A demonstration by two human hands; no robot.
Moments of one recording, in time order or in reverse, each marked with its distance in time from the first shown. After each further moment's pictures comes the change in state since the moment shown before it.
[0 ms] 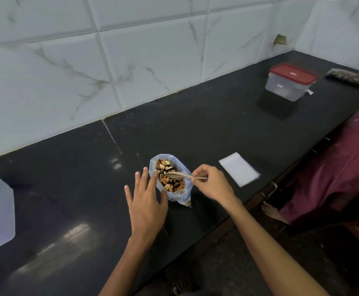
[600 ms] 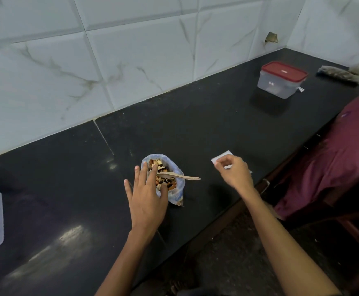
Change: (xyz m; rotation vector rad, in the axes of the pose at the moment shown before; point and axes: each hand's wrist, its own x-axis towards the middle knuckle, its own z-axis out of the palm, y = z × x) left_hand 0.007 0.022 0.006 -0.008 0.000 0.032; right_hand 0.014 0.040 -0.052 0.026 0.296 0.120
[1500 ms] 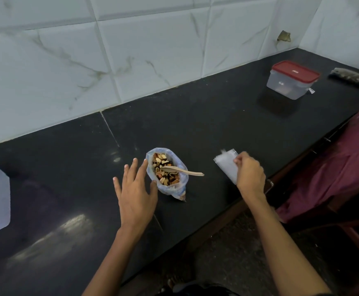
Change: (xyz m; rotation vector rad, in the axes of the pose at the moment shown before) left_hand -0.009 -0.016 -0.018 -0.029 0.047 -0.078; right_hand 0.000 0.019 -0.006 -0.428 0.225 -0.088
